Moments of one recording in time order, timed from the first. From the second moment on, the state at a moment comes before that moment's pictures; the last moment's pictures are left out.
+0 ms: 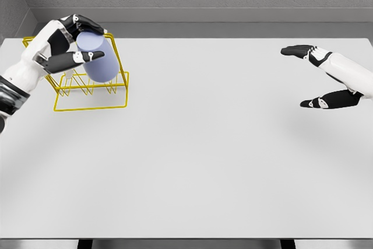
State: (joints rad) left arm -0.53 0.88 -0.74 -1.55 0.77 -0.40 -0.06; right arm -0.22 -0.85 0.17 -1.60 -0.09 -0.61 0.43
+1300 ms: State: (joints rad) left arm -0.55 0.89 -0.74 -1.53 0.76 -0.40 -0.06; right arm -0.19 -0.86 0.14 -1.60 -0.09 -0.61 0.43
